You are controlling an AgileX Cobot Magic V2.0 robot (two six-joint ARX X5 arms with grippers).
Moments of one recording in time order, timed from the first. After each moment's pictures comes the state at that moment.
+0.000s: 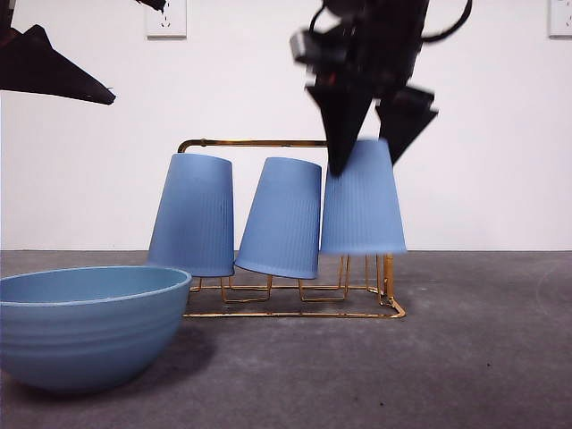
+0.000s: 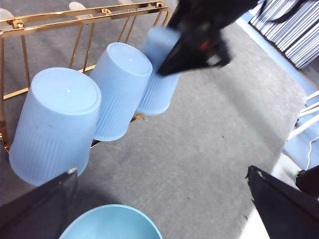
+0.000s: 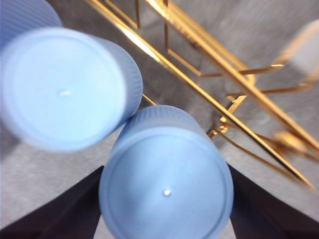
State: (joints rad) left arm -0.30 1.00 0.86 -0.48 0.67 -0.04; right arm 0.54 1.87 1.79 -1.14 -0.07 -0.10
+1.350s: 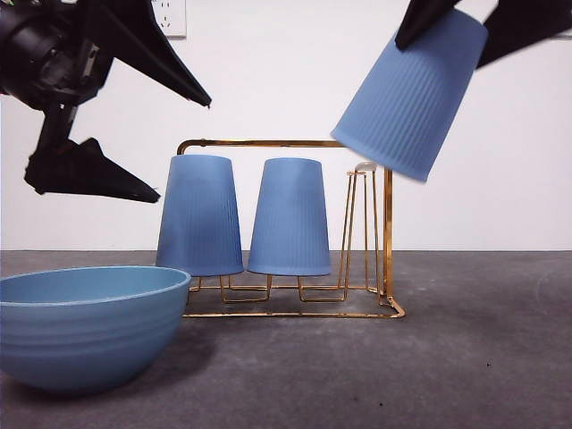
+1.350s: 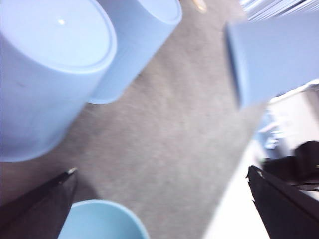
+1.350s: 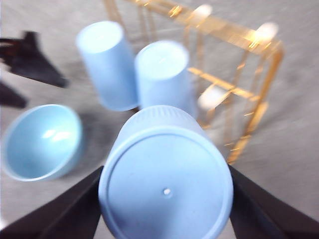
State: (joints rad) left arm -0.31 1.32 0.86 -0.38 0.84 -0.15; right arm 0.53 0.97 0.90 -0.55 -0.25 0.11
